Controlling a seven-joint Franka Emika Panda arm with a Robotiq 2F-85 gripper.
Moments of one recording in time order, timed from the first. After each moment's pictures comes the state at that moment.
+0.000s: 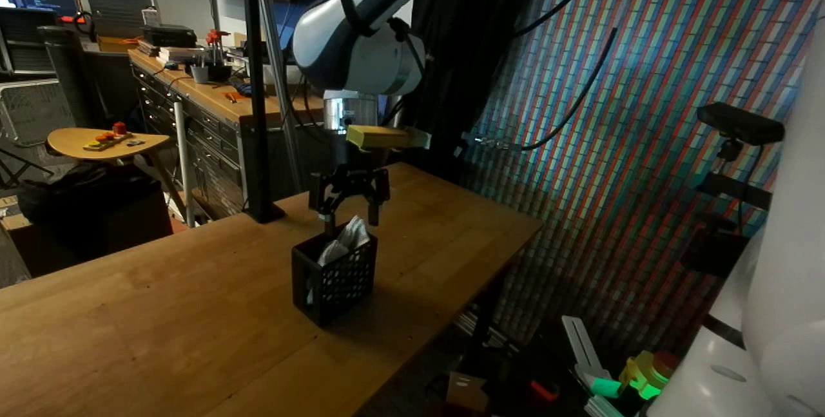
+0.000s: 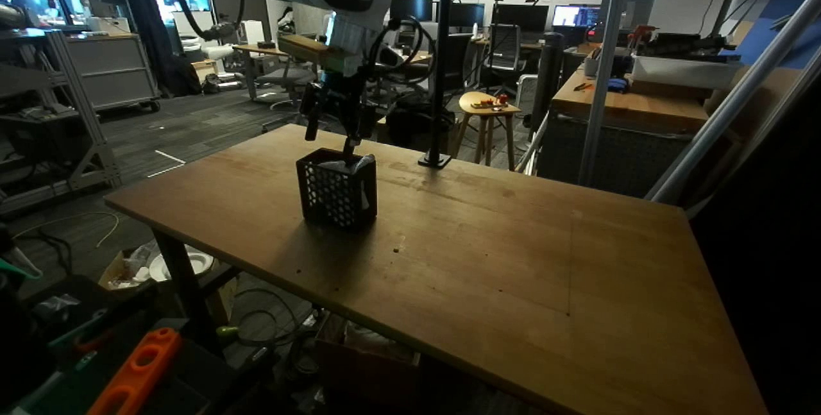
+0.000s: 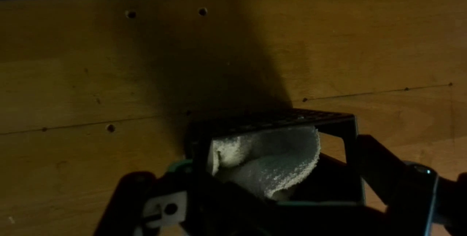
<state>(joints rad) -0.05 0.22 0.03 -2.07 0.13 2.02 -0.05</state>
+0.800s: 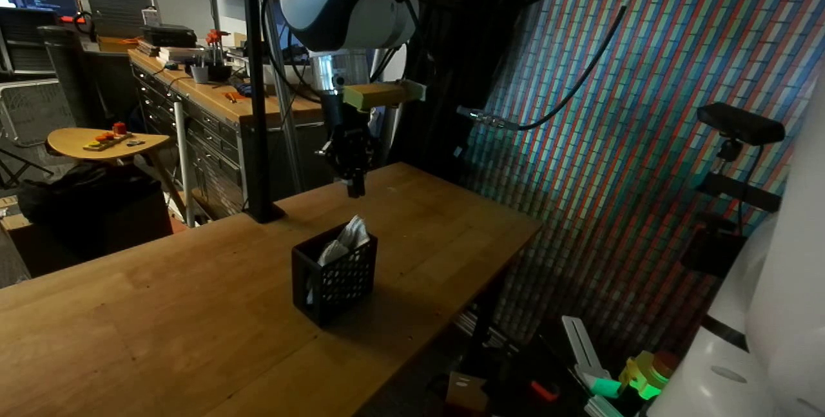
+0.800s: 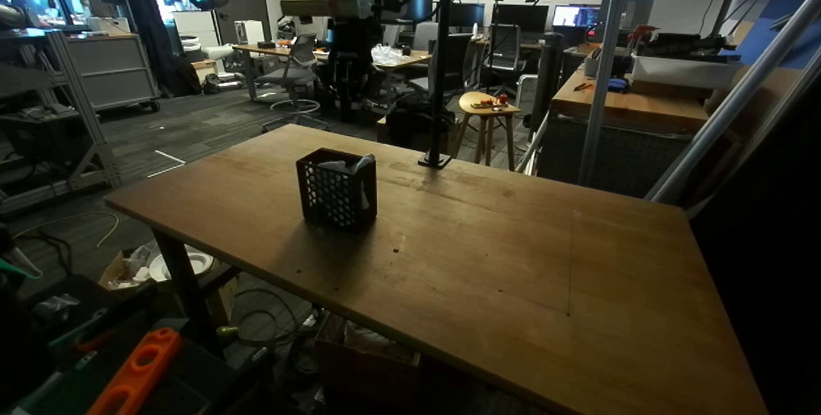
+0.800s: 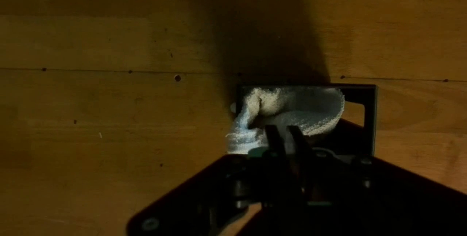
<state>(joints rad) -0.02 0.18 0.03 -1.97 -0.07 1.94 -0.01</state>
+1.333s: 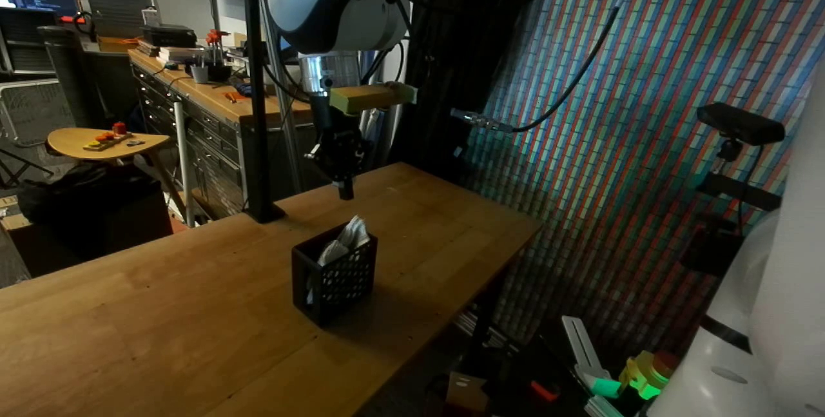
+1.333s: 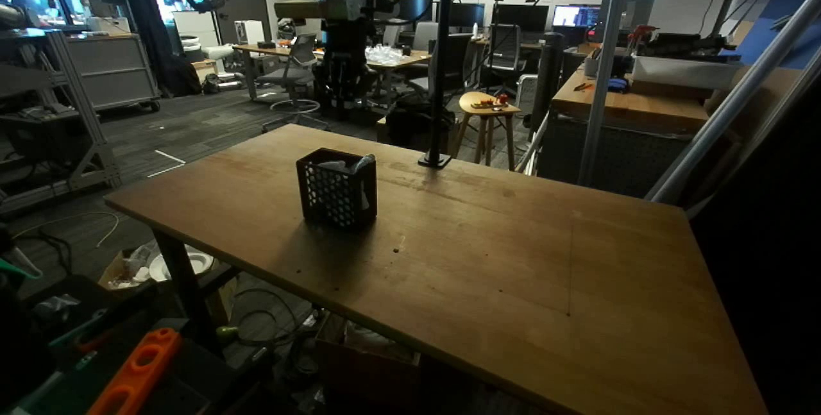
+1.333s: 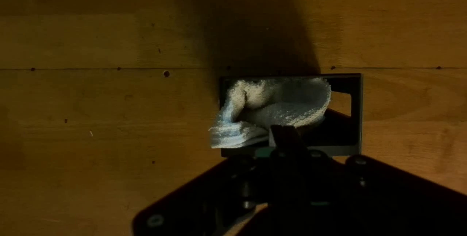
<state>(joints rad) 0.01 0.19 0.03 -1.97 -0.07 1.96 0.05</state>
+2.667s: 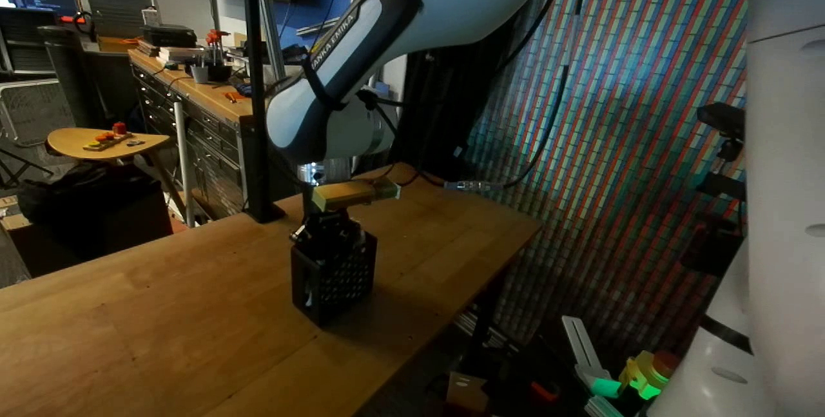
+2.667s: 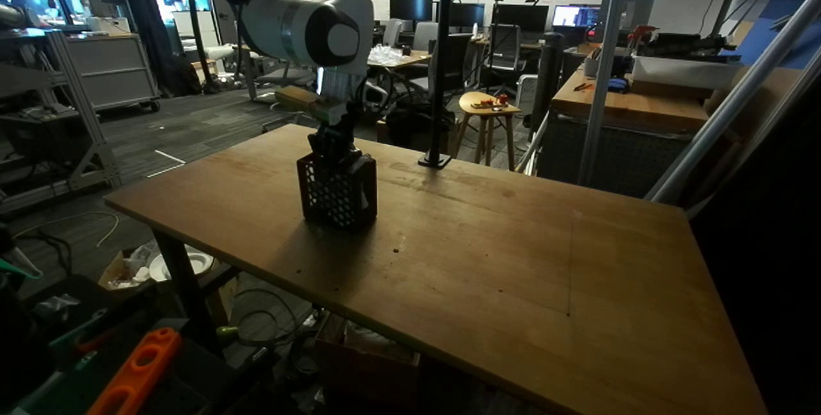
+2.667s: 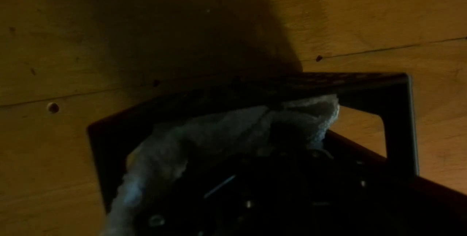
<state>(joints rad) 0.02 0.40 0.05 -2.09 0.09 2.31 0.10</state>
